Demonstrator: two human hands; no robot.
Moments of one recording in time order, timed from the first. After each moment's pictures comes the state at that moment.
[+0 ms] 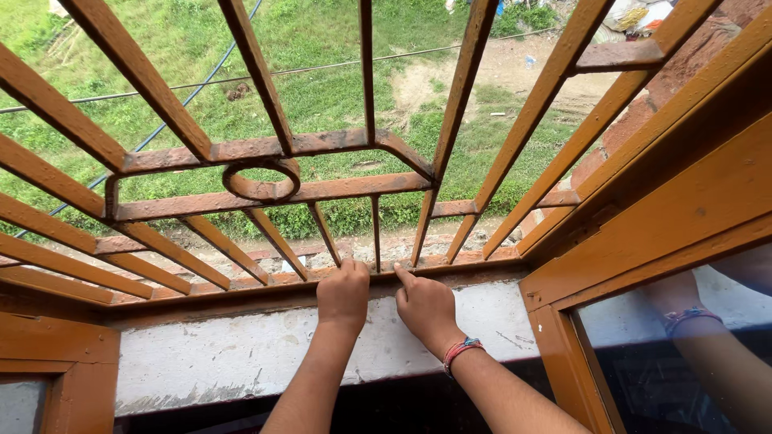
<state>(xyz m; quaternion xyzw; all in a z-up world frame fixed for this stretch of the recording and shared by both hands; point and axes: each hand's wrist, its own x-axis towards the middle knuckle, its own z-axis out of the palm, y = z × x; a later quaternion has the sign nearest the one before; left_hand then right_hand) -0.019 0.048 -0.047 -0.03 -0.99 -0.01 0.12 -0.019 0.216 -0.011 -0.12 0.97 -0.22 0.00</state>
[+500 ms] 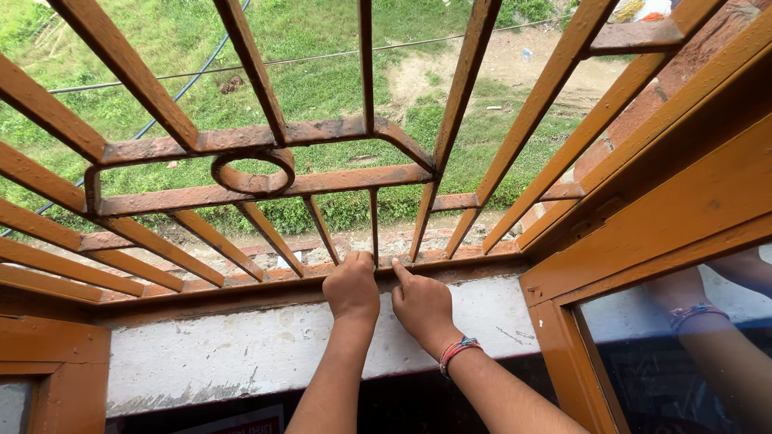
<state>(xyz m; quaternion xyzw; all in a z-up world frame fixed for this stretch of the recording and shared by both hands) -0.026 0.077 -0.036 0.09 -0.98 -0.11 0.15 -0.016 0.212 -0.022 -0.12 0.97 -0.22 0.00</state>
